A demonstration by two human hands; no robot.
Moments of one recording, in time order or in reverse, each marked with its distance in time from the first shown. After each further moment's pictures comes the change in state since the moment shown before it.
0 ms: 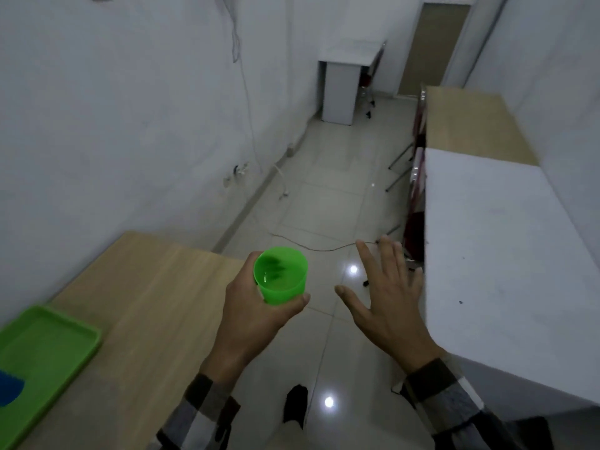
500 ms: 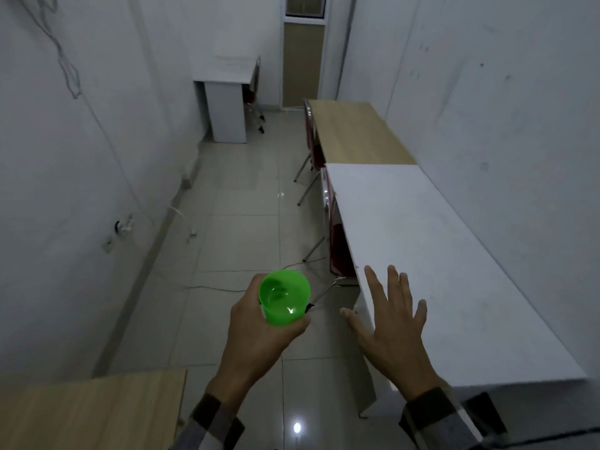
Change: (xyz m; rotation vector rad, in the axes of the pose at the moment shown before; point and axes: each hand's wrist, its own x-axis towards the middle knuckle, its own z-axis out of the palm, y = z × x) left_hand 0.191 -0.017 0.134 -0.119 -0.397 0.076; right_hand 0.109 0.094 -0.005 -0.098 0.131 0.500
